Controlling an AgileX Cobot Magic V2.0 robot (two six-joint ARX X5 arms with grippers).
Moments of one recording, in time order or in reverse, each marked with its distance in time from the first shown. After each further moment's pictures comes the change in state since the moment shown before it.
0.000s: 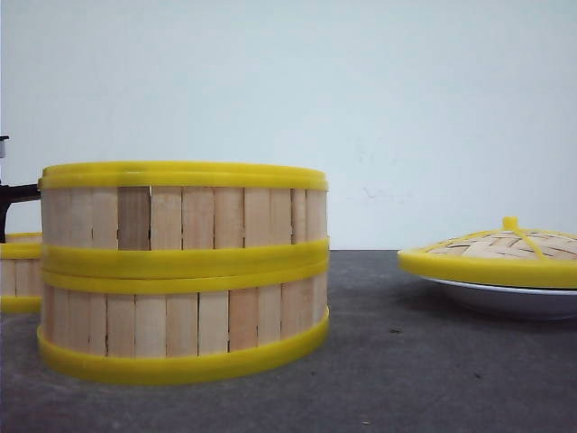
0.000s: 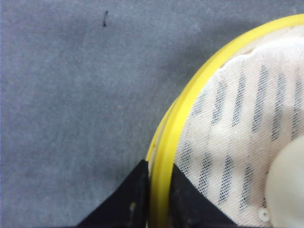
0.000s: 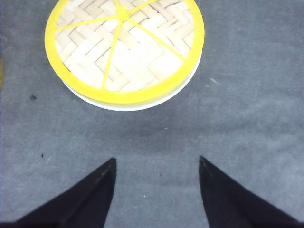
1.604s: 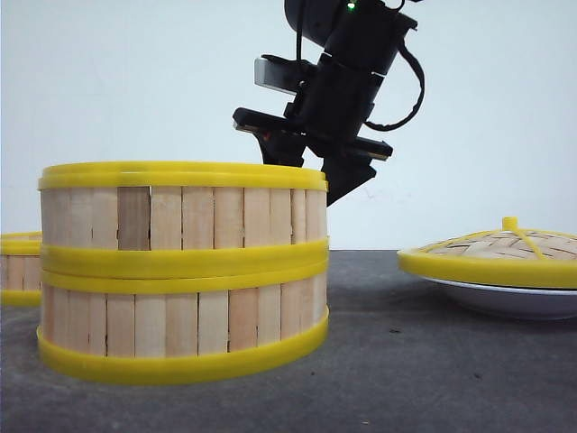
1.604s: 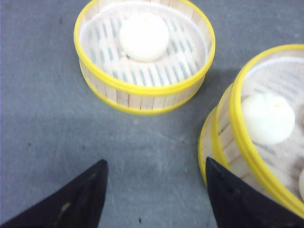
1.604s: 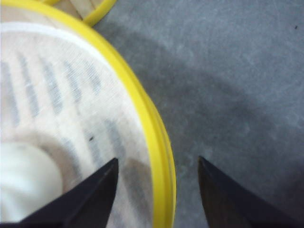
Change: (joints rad) left arm -0.212 -1.164 -0.486 -0.412 -0.026 -0.011; right arm 0.315 1.114 0.446 0.656 -0.227 -0.124
